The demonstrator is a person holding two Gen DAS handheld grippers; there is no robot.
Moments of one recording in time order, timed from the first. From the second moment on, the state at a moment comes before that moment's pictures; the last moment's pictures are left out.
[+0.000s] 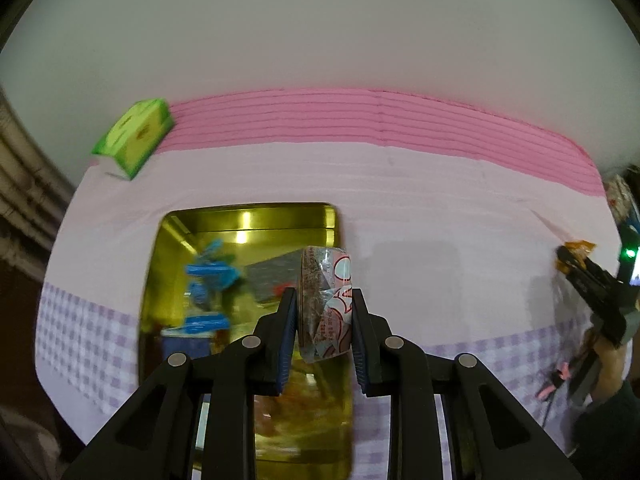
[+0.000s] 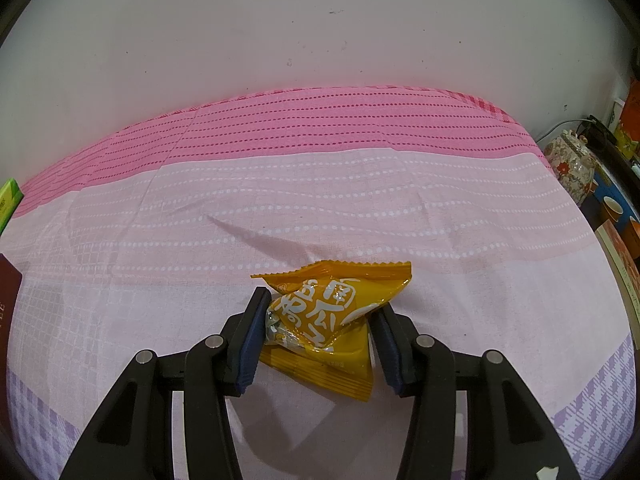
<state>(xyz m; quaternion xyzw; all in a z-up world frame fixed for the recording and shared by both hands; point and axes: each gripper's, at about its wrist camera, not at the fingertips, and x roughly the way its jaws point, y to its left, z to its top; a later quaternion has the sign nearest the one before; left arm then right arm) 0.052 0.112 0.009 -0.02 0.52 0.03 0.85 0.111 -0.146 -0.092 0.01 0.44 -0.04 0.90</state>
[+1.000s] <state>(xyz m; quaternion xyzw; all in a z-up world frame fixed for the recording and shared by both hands) 0.070 0.157 -0.058 -0.02 0.58 0.06 0.81 0.112 -0.146 -0.092 0.01 0.44 -0.05 0.90</state>
